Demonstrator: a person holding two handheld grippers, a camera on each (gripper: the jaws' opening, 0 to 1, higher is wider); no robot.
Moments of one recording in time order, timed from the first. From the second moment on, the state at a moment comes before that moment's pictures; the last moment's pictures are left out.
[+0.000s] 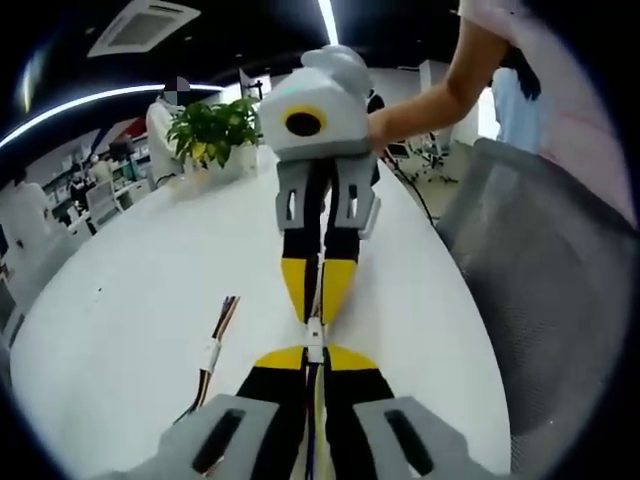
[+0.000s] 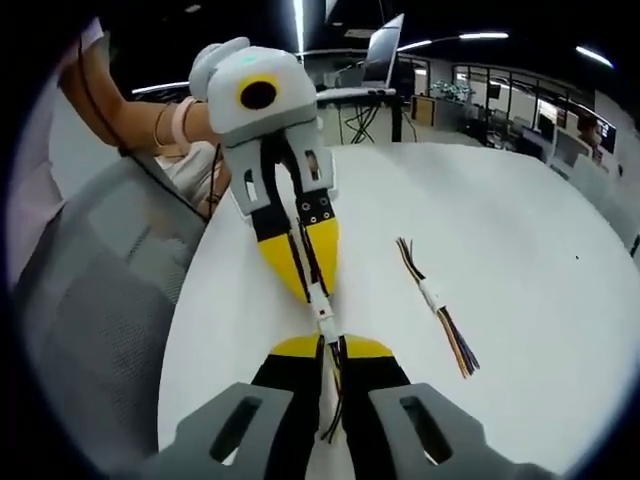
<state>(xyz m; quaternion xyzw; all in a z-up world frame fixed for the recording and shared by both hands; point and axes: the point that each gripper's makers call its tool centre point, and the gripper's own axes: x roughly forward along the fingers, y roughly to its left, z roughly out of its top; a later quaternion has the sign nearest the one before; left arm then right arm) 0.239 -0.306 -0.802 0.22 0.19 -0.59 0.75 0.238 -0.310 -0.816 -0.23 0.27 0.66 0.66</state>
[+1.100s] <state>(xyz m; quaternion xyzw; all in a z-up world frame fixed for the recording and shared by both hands) 0.235 -0.314 -0.810 0.28 0.19 -0.60 0.72 0.232 -0.311 -0.820 -0.24 0.30 0.66 0.64</state>
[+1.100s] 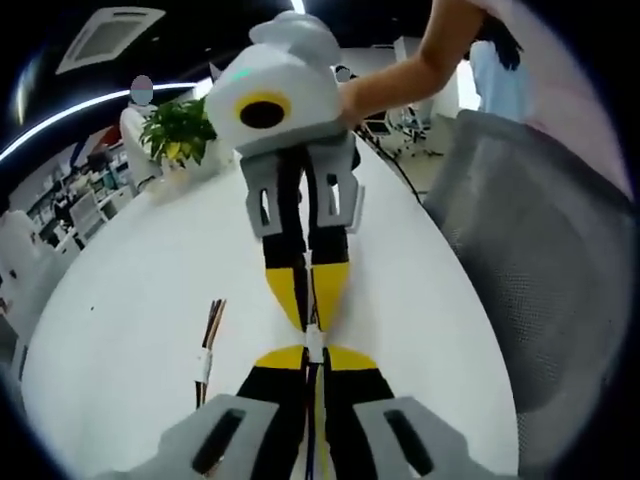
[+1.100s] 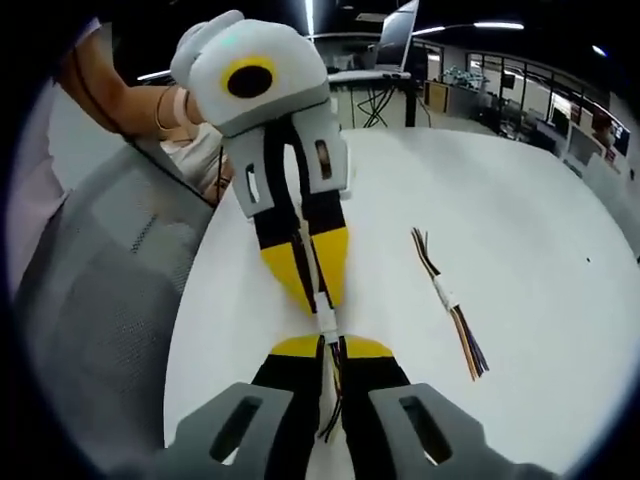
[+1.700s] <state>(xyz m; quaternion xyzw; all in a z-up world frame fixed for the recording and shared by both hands) 0.252 -0.304 -0.812 0.28 0.19 -0.59 0.73 0.248 -0.301 -0.823 -0.24 0.28 0.66 0.65</state>
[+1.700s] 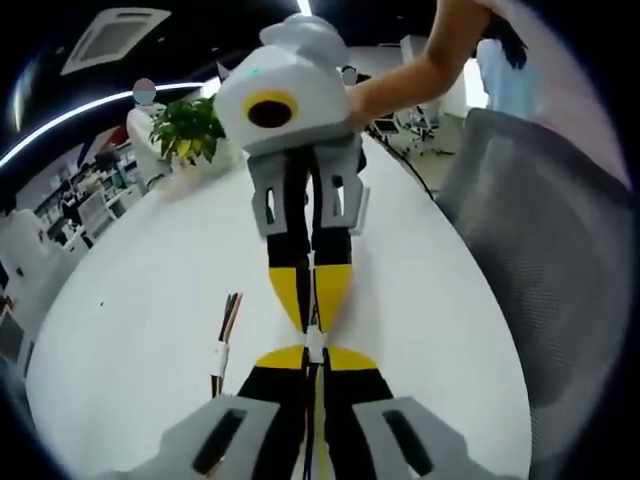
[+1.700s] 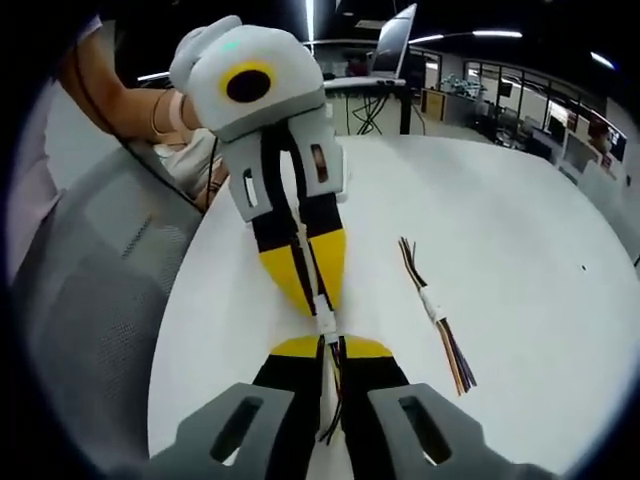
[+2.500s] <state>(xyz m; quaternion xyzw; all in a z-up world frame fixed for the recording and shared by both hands) 0.276 -0.292 -0.838 0.25 0.23 -0.57 0.75 0.272 -0.291 -0.845 -0.25 0.30 0.66 0.64</state>
